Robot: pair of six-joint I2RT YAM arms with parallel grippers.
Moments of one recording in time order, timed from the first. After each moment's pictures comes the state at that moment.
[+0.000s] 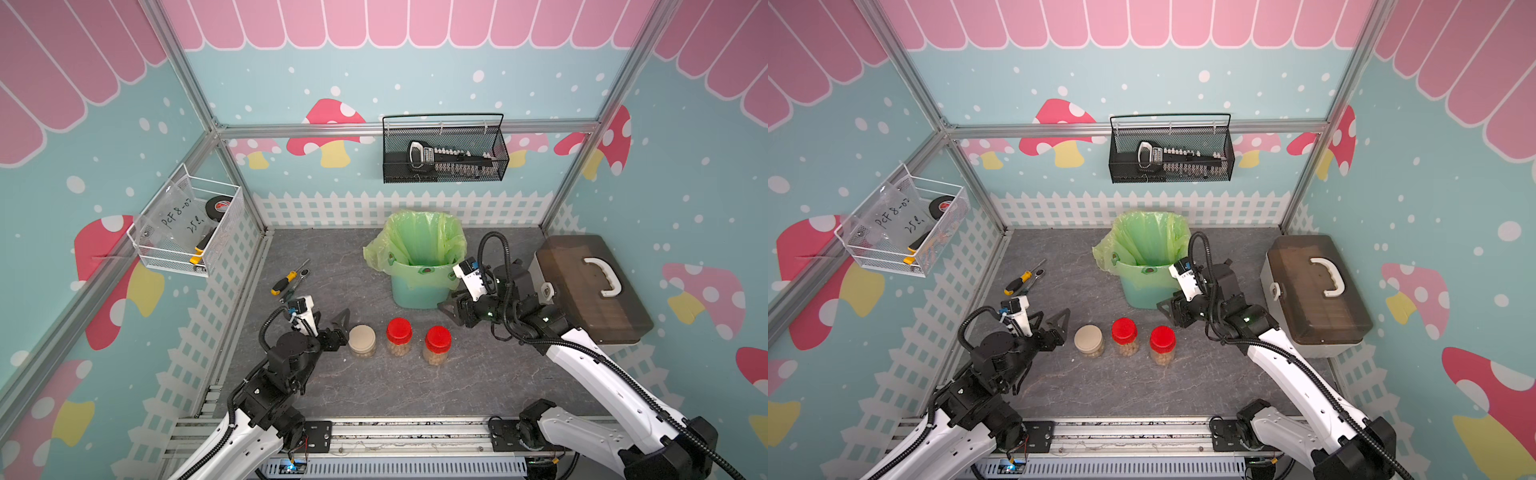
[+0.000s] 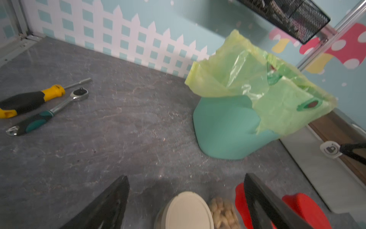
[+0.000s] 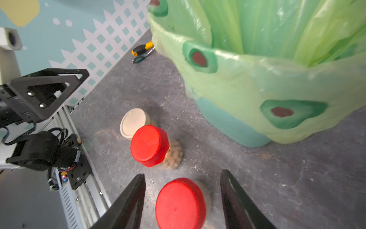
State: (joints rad) left arm -0.62 0.44 0.37 -0.24 -0.29 -0.52; right arm 0.52 1.05 0.96 -0.55 -0.36 0.11
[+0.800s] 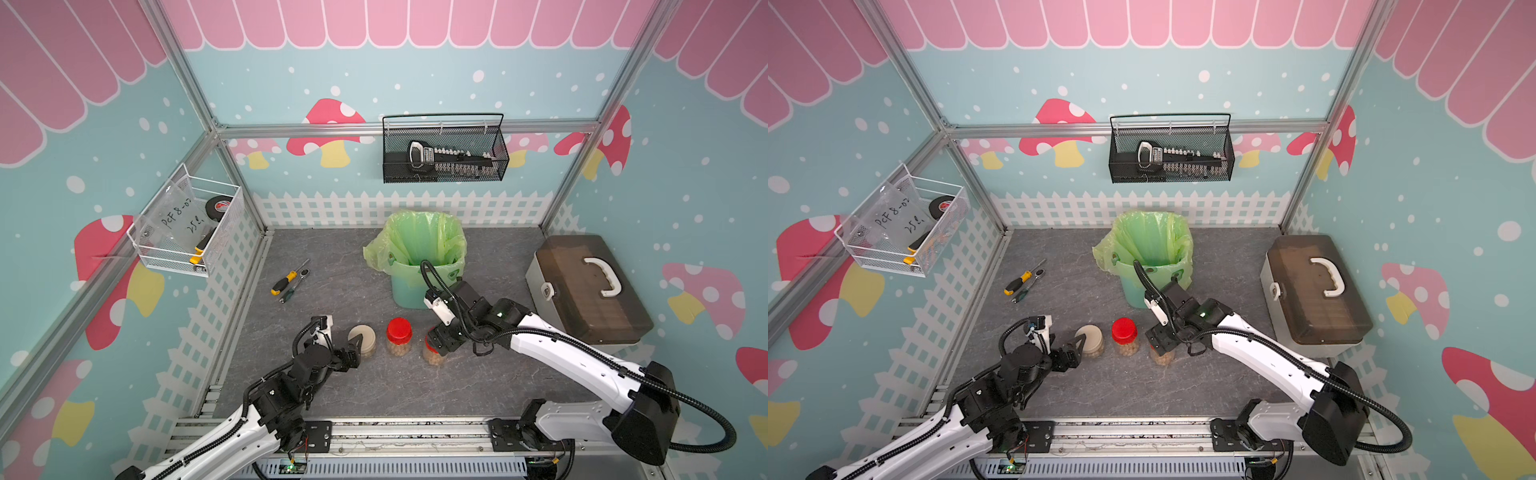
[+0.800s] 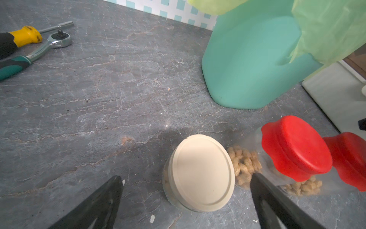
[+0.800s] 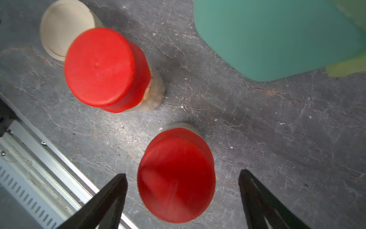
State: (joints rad) left arm -0.79 0.49 0.26 -0.28 -0.39 -0.57; right arm 0.80 1.29 1.05 -0.85 0.01 0.11
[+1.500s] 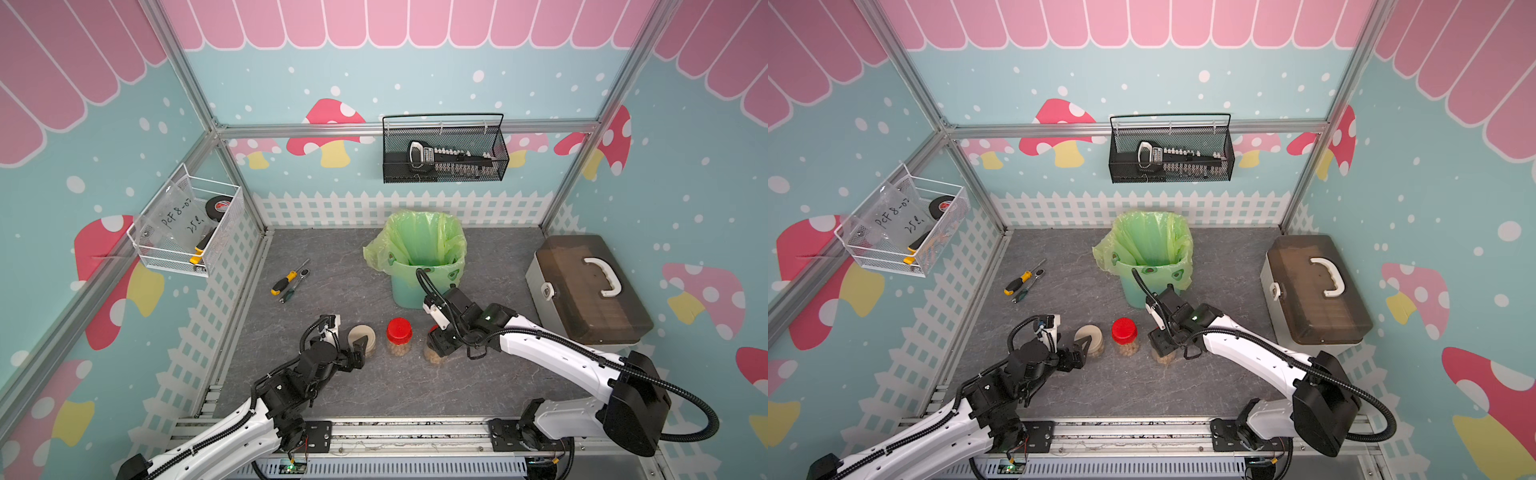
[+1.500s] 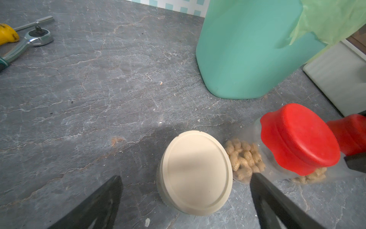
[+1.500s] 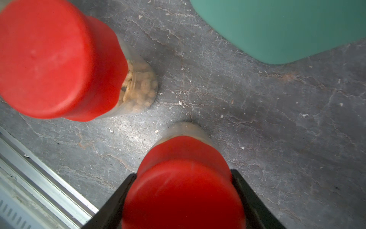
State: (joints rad) left arm -0.79 0.58 0.26 -0.22 -0.34 -0.52; right arm 0.80 1.32 0.95 -0.75 0.01 0.18
